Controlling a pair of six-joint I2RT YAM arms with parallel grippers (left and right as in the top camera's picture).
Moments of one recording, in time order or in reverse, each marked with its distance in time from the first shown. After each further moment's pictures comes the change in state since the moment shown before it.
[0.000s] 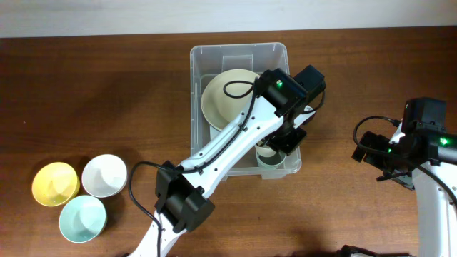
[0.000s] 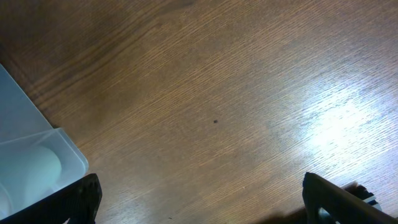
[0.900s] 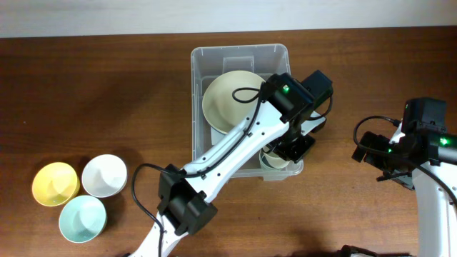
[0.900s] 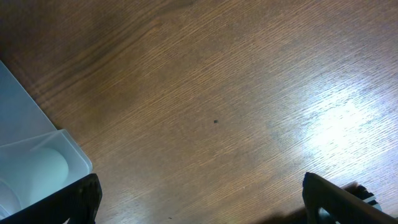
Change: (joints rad) left arm -0.034 0.000 0.026 -0.023 0.094 0.003; right arm 0.000 0.000 0.000 0.000 0.000 0.000
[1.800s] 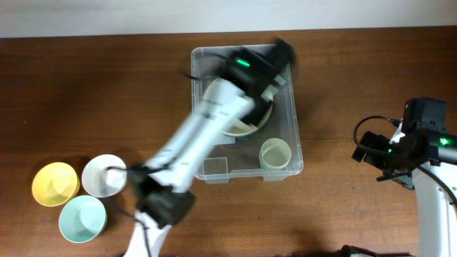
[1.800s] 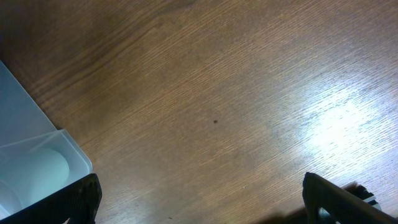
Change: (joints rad) left arm 0.204 -0.104 0.025 -0.008 -0.358 -0.017; right arm 0.000 0.000 0.000 0.002 0.000 0.000
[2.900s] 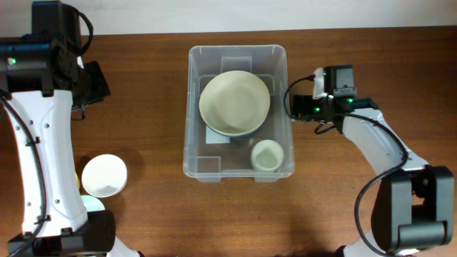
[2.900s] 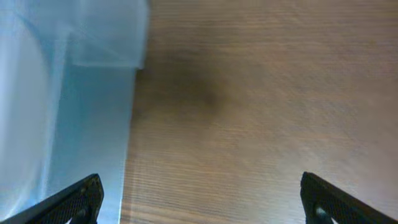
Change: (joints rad) left arm 0.735 -0.410 -0.225 -0.014 -0.100 -0.219; right arm 0.367 0.502 -0.002 0.814 -0.142 -0.195
